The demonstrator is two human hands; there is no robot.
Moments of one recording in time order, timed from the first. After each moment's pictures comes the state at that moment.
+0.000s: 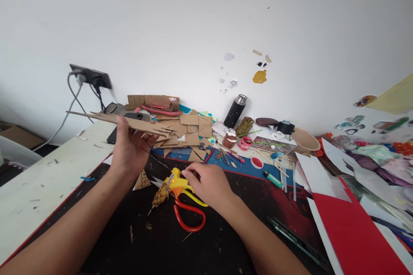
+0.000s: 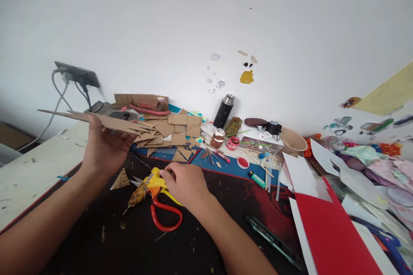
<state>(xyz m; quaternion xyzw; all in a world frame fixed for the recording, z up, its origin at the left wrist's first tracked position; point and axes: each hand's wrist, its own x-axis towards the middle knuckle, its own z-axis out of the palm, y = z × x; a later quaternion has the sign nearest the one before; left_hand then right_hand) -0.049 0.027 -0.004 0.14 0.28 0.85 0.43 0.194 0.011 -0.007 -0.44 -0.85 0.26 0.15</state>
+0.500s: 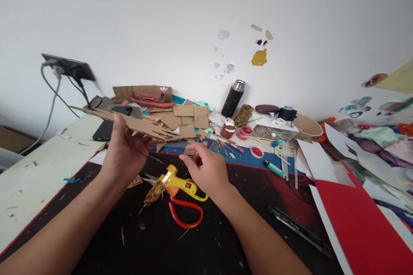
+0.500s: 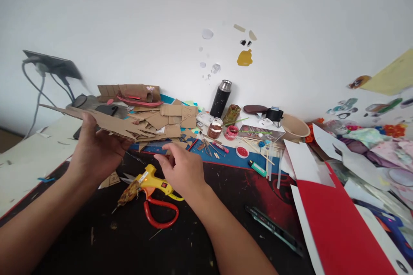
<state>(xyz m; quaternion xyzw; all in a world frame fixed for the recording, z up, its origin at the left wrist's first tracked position) -0.028 0.021 -0.008 0.14 0.33 0.80 0.48 0.192 0.027 -0.029 -0.45 -0.80 0.24 0.32</state>
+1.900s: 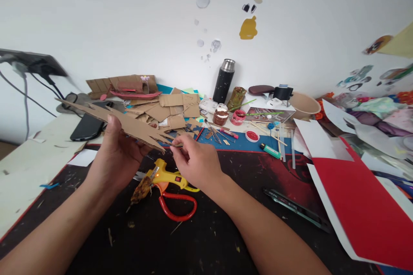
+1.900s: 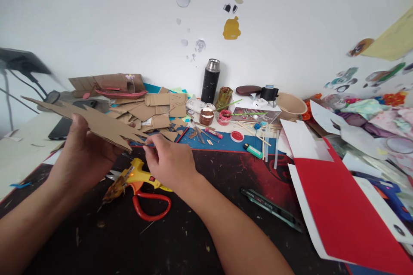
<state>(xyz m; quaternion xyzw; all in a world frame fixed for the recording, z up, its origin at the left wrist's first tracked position) -0.001 0.010 -0.015 0.27 0.36 0.73 0.51 0.194 0.023 -0.029 -0.45 -0.83 0.20 0.26</state>
